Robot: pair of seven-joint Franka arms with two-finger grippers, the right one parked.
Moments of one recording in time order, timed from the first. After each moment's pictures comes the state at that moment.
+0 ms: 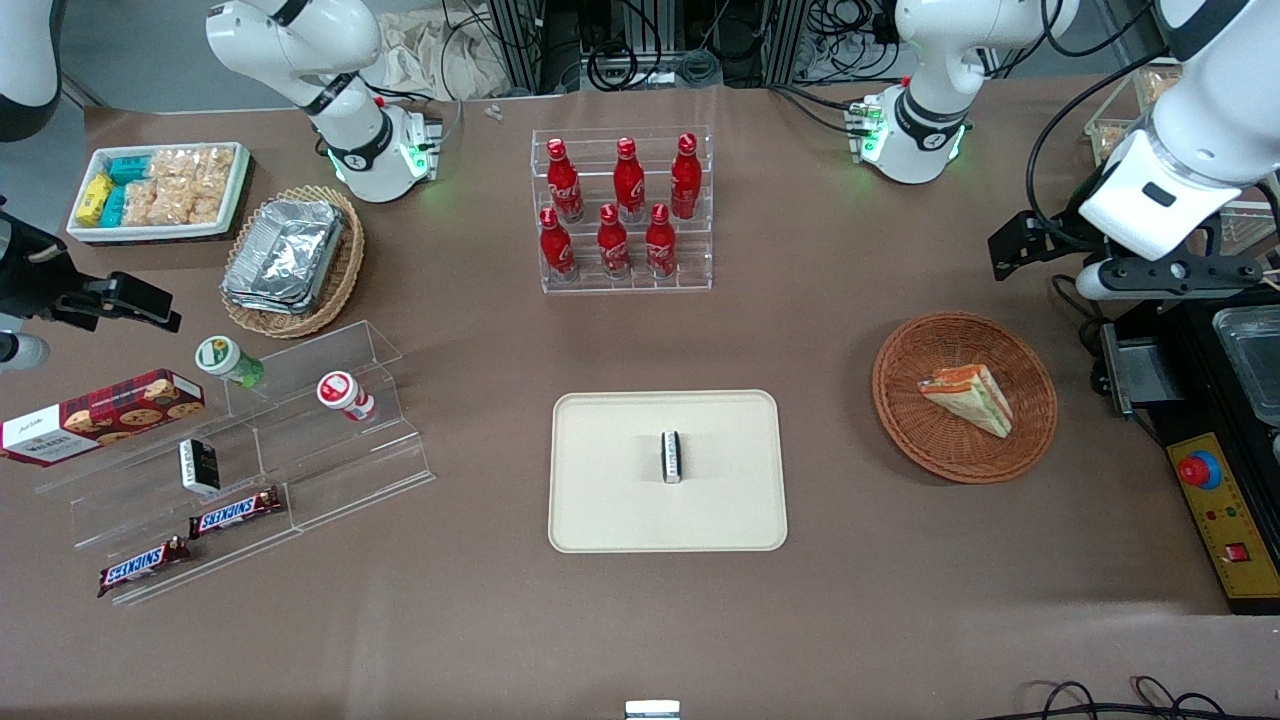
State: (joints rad) arm -0.05 -0.03 -0.13 -1.60 -0.04 1.53 -0.19
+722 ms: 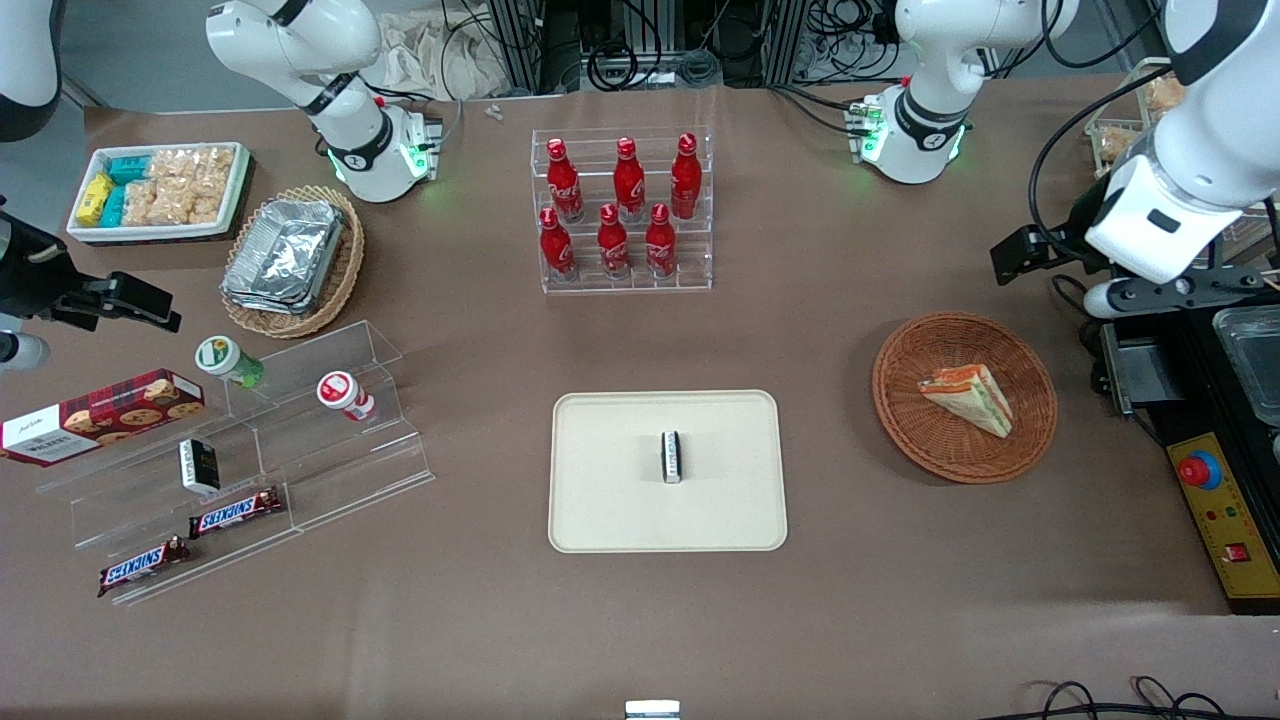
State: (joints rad) arm -0.04 0.01 -0.13 -1.59 -0.03 1.47 -0.40
